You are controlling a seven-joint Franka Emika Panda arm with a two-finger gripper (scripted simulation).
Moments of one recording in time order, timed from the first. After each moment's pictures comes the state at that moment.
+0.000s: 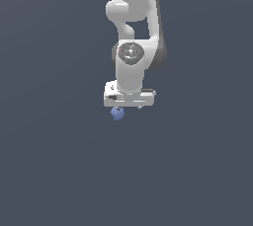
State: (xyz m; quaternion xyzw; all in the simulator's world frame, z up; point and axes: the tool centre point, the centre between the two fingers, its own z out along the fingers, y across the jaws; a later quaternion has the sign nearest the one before) arm -0.024 0.008 0.139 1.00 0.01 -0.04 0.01
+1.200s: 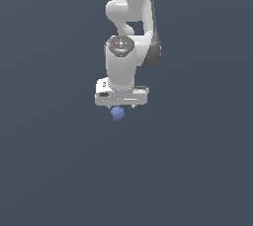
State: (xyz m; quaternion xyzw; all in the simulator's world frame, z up) arm -0.015 -0.022 0.156 1.00 0.03 -0.02 0.01
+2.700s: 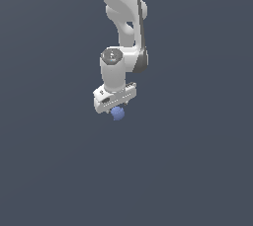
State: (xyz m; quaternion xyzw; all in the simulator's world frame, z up) arm -0.059 -0.046 0.092 0.96 0.27 0.00 0.00
